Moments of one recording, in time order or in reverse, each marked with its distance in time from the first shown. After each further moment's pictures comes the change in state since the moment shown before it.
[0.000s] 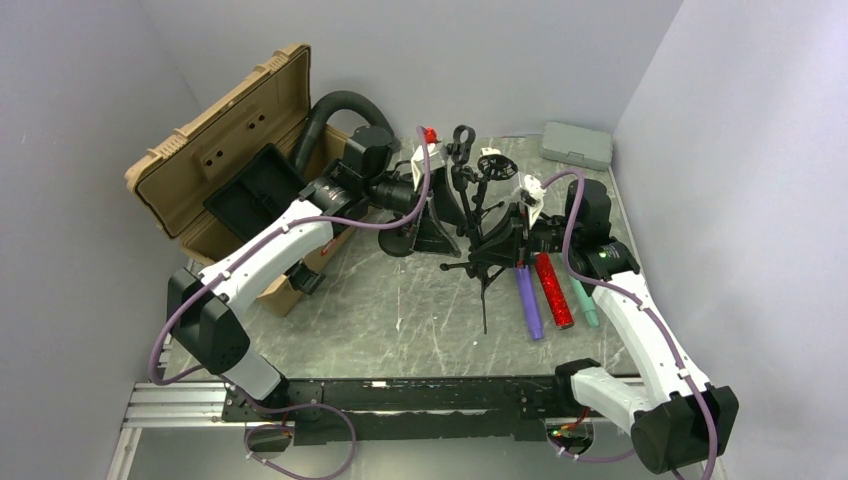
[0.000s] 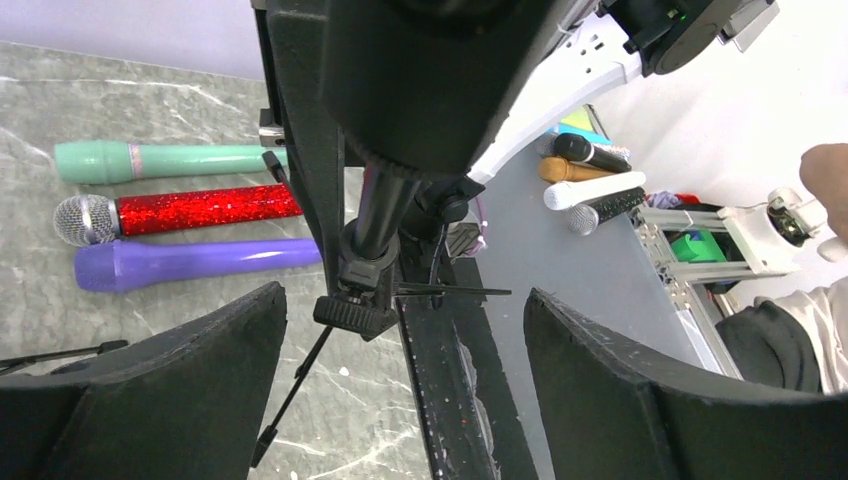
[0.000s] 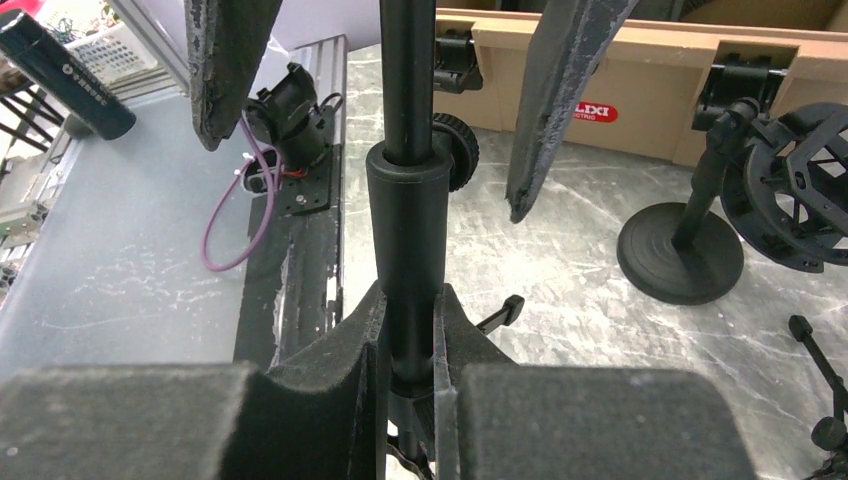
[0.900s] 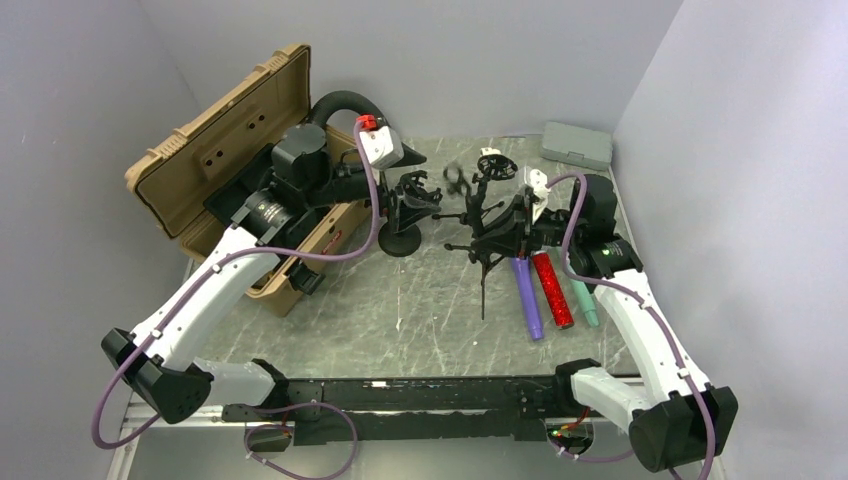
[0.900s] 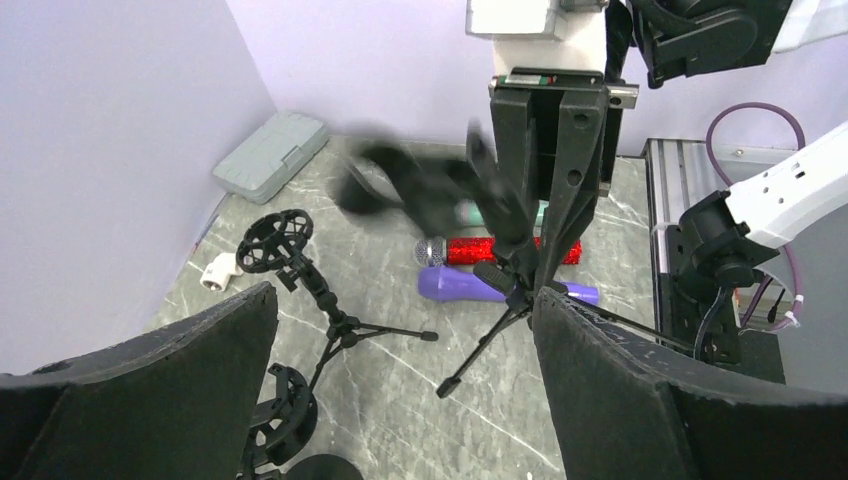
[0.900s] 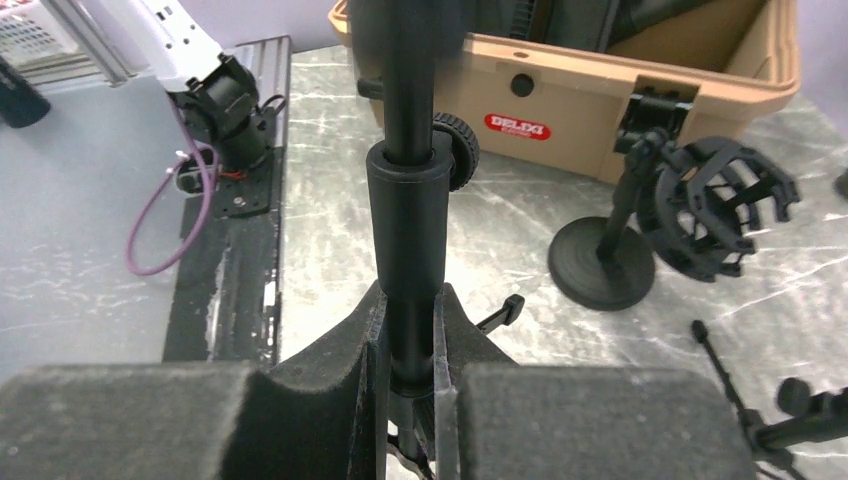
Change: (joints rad) left arm 0.043 -0.280 -0.027 -0.027 -0.507 0.299; right arm -0.024 0.002 0.010 0.038 0.040 -0.061
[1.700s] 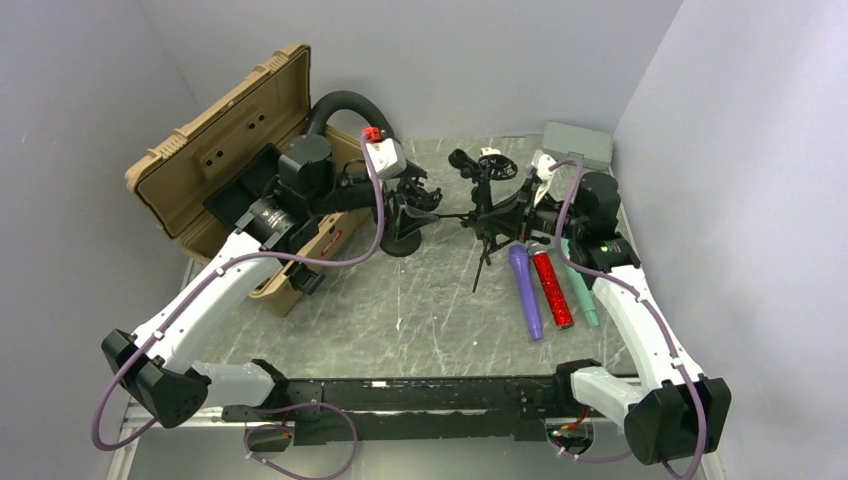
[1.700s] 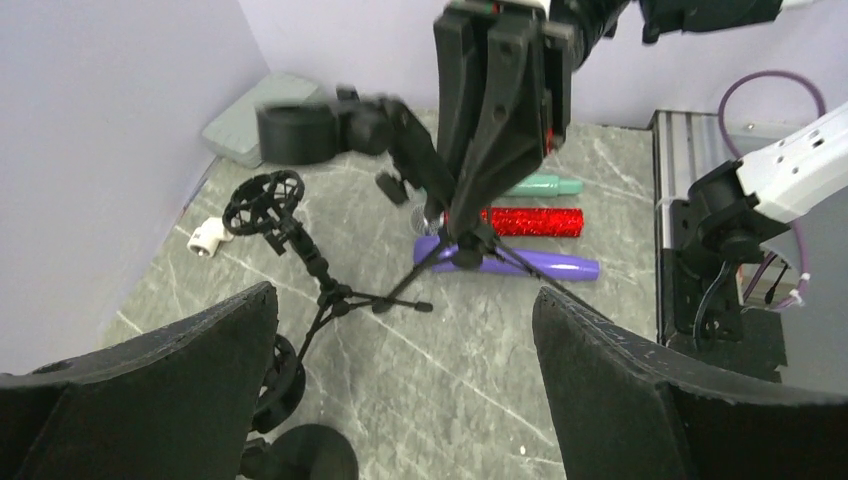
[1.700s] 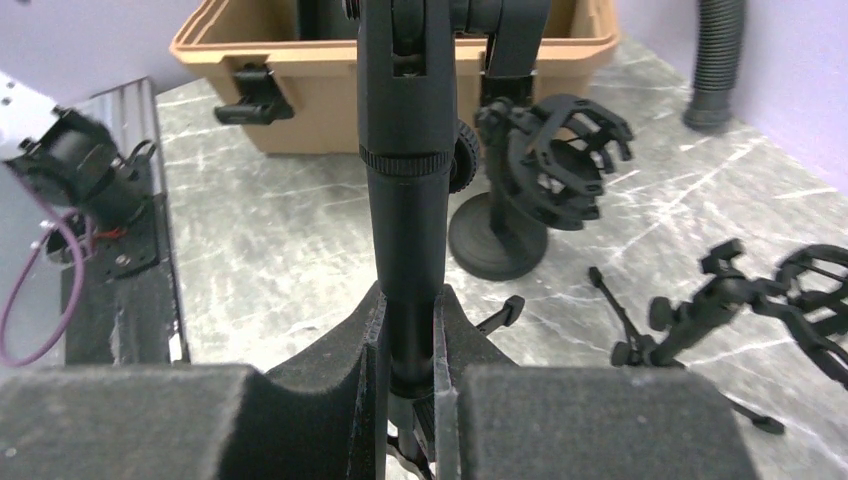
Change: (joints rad) left arm 0.000 -0.018 -0.069 0.000 -0.018 0.011; right arm -0.033 0.038 -0.015 0.126 0.219 0.083
